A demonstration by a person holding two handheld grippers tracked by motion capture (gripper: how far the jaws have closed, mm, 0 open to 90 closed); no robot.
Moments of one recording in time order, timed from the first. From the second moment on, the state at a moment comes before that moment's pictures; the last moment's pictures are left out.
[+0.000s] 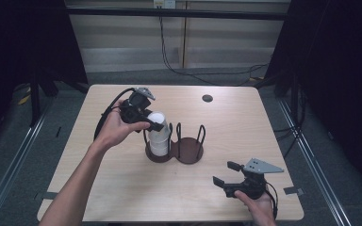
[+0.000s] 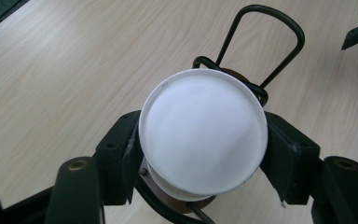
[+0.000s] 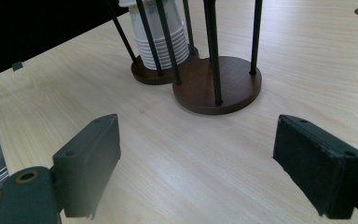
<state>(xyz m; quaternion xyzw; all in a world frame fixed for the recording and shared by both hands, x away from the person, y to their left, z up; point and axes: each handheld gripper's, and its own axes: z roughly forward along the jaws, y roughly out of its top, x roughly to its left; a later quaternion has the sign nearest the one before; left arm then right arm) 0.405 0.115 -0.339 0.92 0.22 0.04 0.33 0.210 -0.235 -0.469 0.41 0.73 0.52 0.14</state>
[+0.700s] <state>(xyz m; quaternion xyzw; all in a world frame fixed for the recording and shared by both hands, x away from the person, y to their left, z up) 0.398 0.124 -0.324 0.90 0.21 0.05 0.37 0.212 -0.233 -0.470 0.41 0.74 0.52 0.14</state>
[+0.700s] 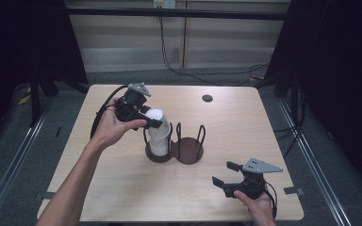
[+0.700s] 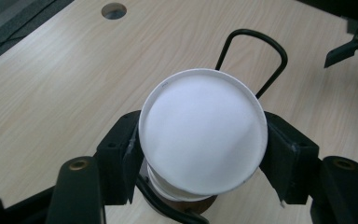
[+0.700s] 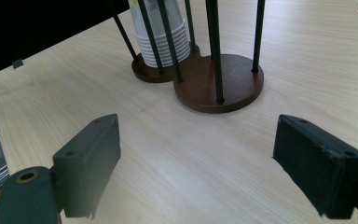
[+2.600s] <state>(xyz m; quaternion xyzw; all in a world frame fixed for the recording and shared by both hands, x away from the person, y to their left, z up) 0.319 0.126 -0.345 0.87 0.17 0.00 0.47 0.210 -0.223 -0.464 0.38 0.73 0.55 0.11</state>
